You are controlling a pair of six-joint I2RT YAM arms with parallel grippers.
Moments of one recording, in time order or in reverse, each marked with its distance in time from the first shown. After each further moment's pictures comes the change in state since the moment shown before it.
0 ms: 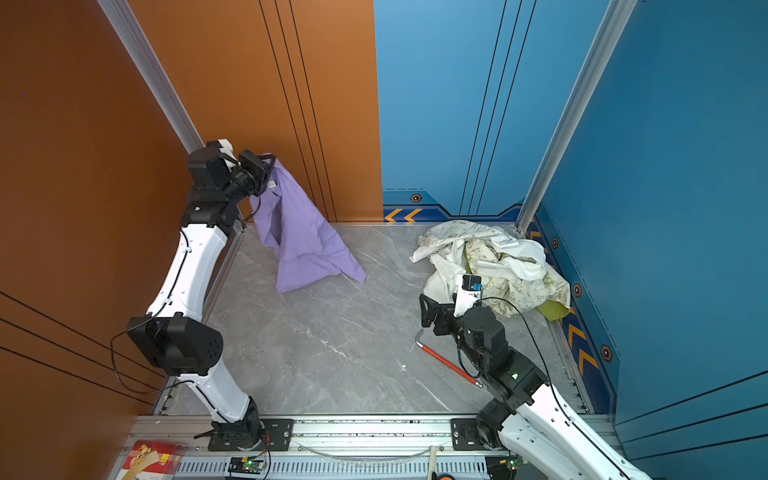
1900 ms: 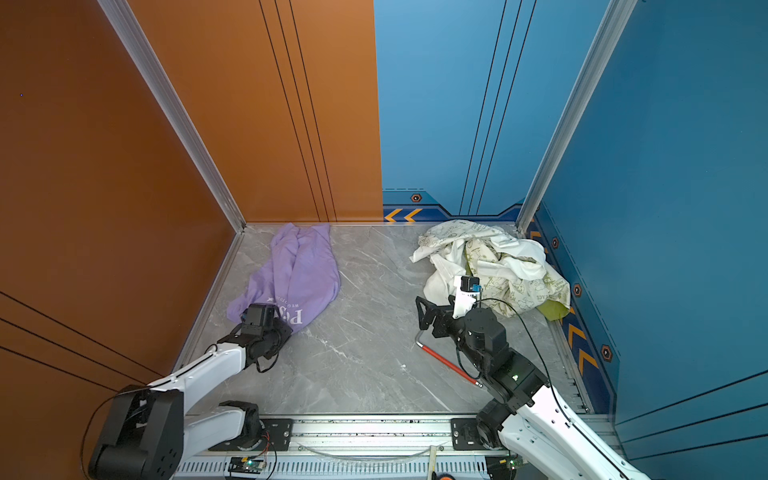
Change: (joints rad) left arm -0.141 -0.690 -1.728 0.042 -0.359 0.027; right arm -0.002 -0.036 -0.027 -0.005 -0.059 0.026
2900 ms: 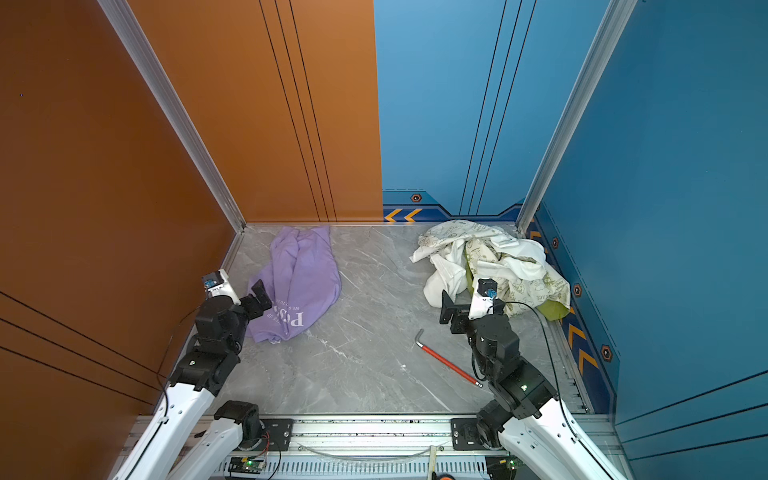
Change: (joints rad) left arm -0.006 -0.428 0.126 0.121 -0.344 0.753; right arm -0.123 -0.061 -0.058 0.035 0.284 -0.307
